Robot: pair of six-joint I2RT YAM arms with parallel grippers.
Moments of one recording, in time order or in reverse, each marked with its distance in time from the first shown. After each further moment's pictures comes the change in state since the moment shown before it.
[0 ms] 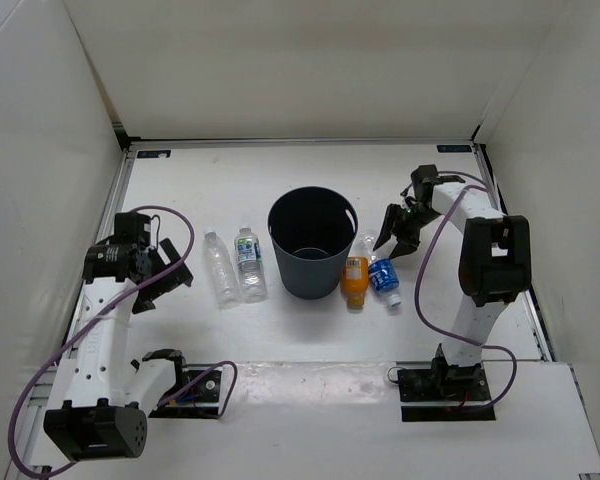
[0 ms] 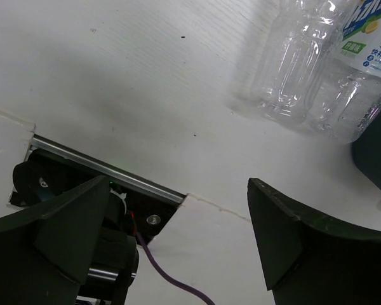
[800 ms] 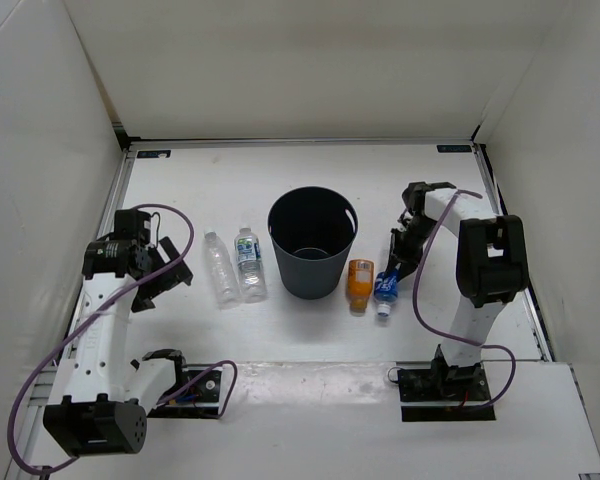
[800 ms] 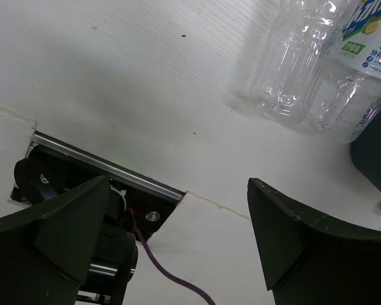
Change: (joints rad) left arm 0.000 0.026 0.024 -0.017 -0.002 -0.005; right arm 0.047 -0.002 -0.068 -0.212 0.134 -0.044
